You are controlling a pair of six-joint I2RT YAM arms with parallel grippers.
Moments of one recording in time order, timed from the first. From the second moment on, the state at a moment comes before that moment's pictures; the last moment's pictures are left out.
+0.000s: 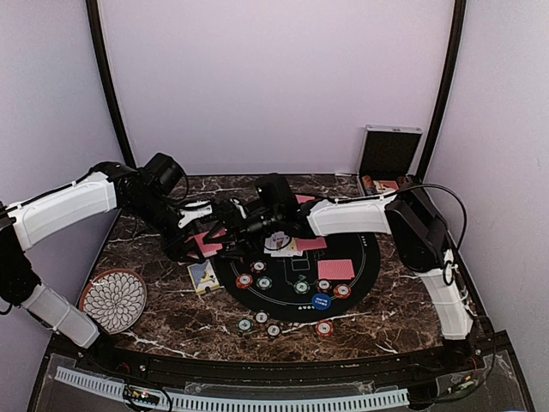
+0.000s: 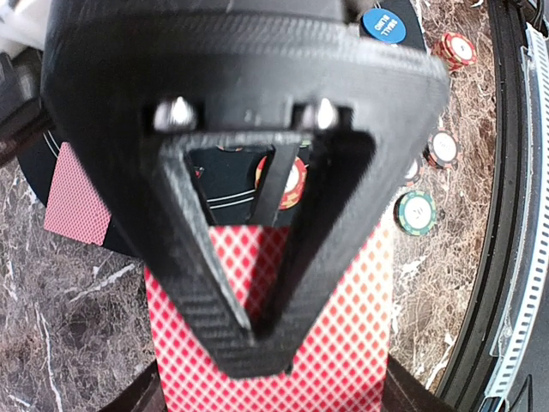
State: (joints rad) left arm -0.53 1.44 1.23 -0.97 0.35 0.65; right arm 0.91 2.30 1.75 0.12 -0.92 1.03
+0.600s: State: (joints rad) left arm -0.53 1.44 1.23 -0.97 0.35 0.65; right arm 0.88 2.22 1.65 0.17 -0.95 1.09
